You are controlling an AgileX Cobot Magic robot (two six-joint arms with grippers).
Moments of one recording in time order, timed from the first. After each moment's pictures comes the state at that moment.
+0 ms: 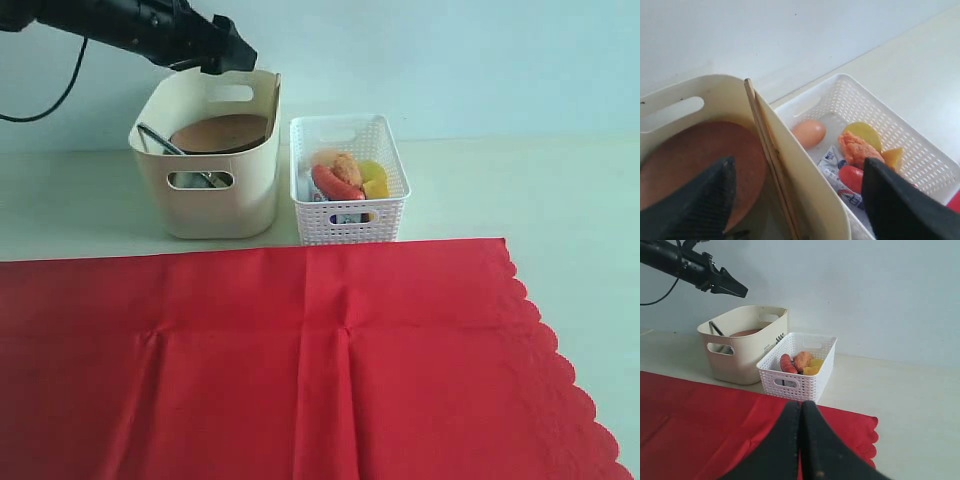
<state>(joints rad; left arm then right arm) -0.26 2.02 -1.75 -0.77 0.58 0.85 0.29 0.04 -0.32 0.25 0.53 -0.17</state>
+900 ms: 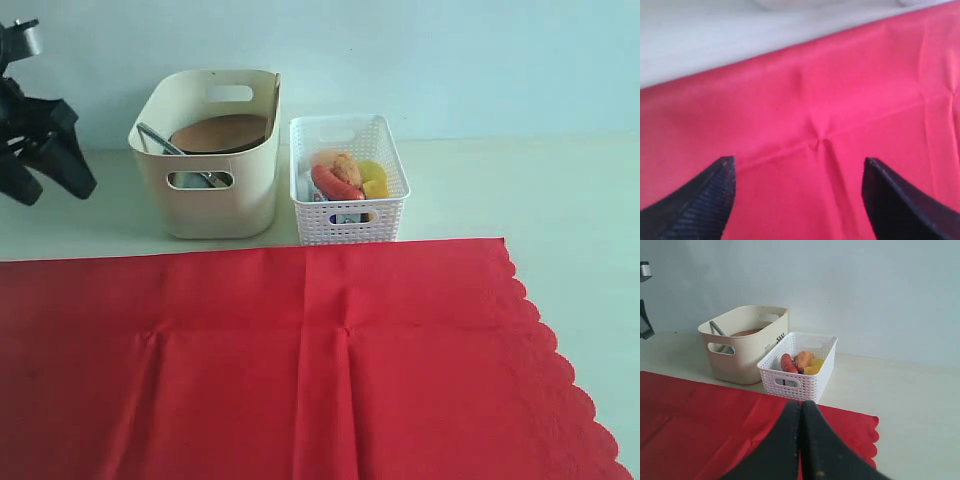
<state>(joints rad) -0.01 1.80 -1.50 -0.38 1.22 0.37 0.29 0.04 -0.32 0.25 0.53 -0.17</state>
